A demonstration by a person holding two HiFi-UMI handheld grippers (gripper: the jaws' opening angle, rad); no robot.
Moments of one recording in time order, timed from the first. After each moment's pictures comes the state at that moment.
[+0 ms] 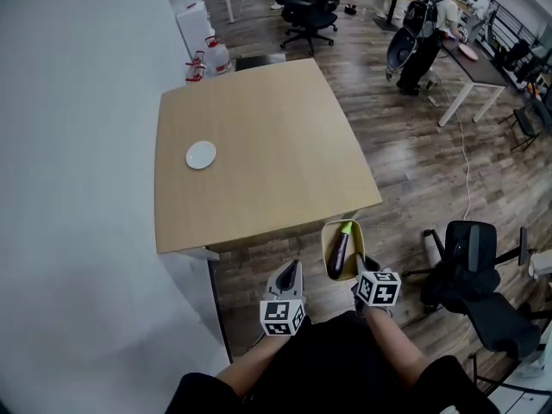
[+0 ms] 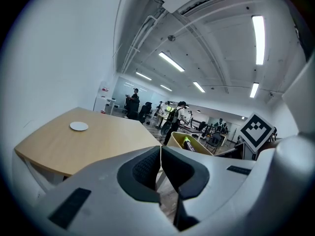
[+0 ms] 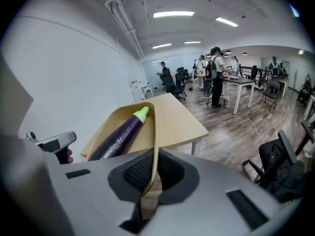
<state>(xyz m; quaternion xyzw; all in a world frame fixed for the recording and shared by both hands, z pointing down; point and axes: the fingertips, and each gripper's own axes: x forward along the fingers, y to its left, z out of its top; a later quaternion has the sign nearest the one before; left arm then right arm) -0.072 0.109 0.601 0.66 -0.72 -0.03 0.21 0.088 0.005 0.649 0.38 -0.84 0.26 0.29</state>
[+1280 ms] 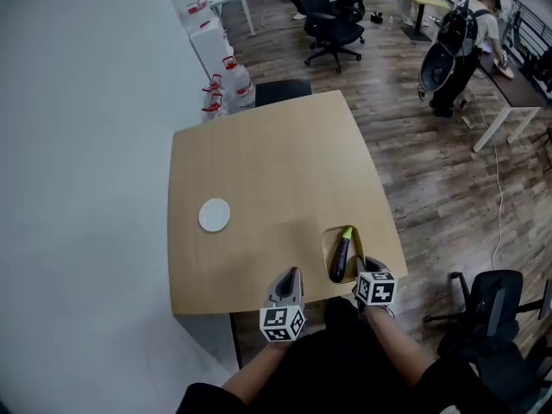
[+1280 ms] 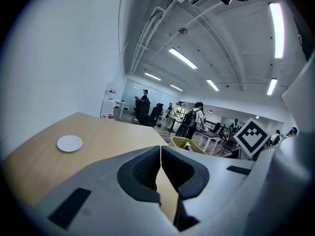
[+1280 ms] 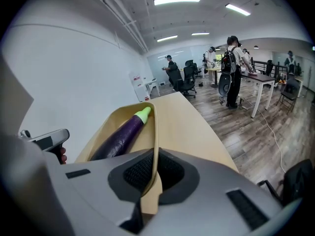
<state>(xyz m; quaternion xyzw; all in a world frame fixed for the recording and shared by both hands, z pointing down) -0.241 -0.105 0.610 0.62 -0.76 -0.02 0.22 -0.090 -0.231 0.683 0.33 -0.85 0.27 0.30</state>
